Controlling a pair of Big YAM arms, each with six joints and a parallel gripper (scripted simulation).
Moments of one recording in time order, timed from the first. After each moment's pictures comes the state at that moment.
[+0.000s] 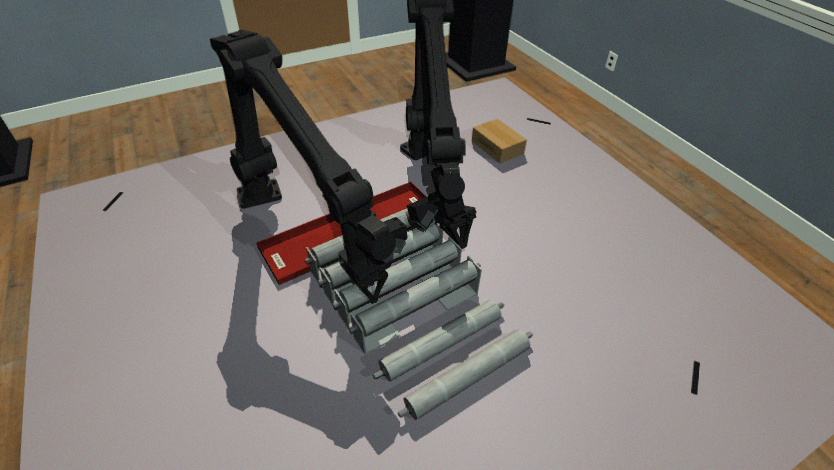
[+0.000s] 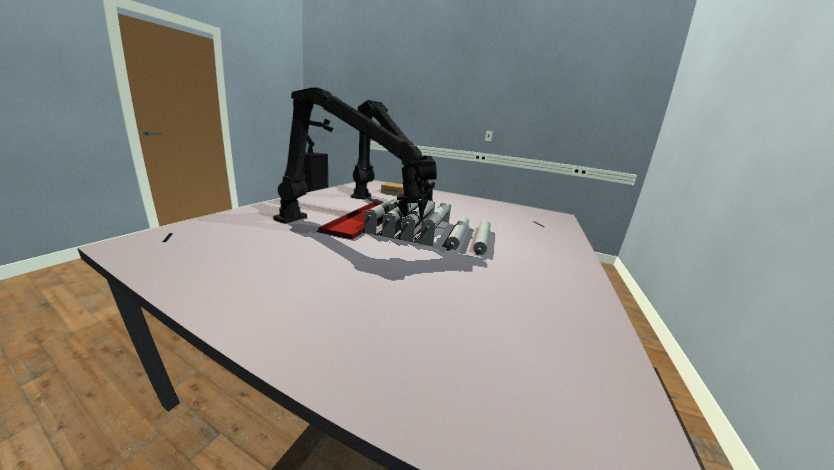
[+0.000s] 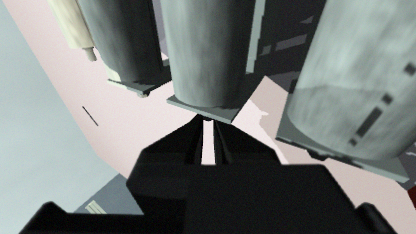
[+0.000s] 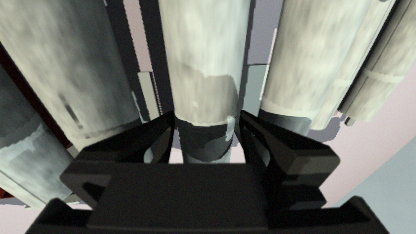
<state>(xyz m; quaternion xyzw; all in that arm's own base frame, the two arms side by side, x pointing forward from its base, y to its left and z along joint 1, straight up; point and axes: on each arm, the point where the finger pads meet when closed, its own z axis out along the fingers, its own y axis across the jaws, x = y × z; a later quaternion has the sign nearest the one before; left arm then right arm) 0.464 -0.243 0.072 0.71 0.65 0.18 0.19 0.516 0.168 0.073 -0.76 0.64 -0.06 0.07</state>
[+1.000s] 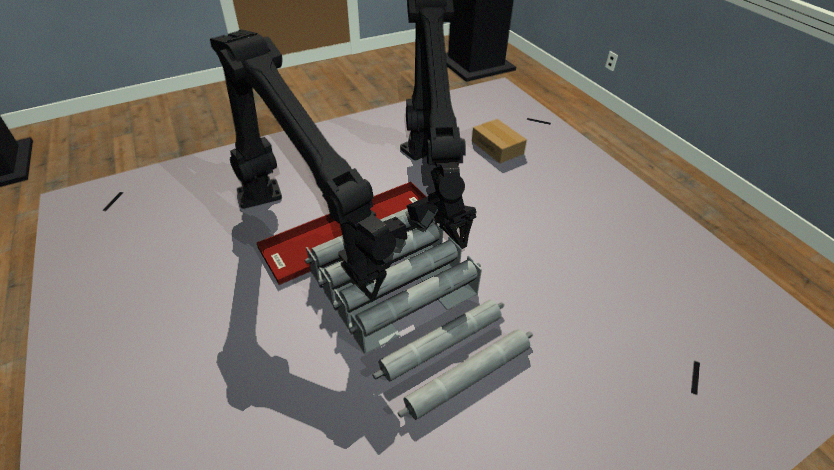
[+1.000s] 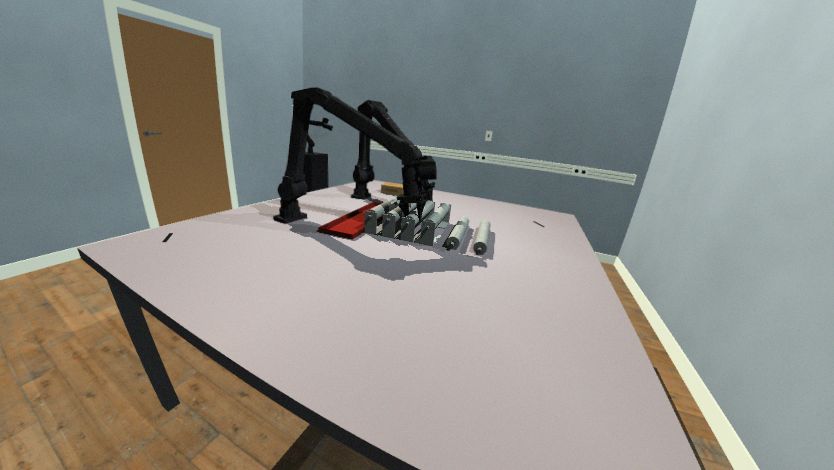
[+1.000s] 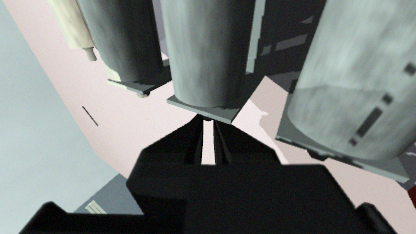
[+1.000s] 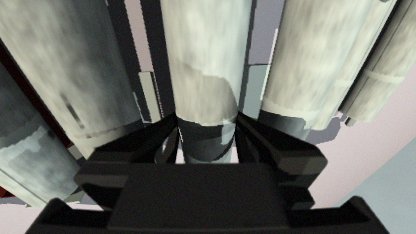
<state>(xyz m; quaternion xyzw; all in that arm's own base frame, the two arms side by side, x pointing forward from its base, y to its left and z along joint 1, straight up) 0.464 -0.243 0.072 0.71 0.65 0.18 0.19 0.515 0.168 0.073 -0.77 0.64 -0.06 0.07</state>
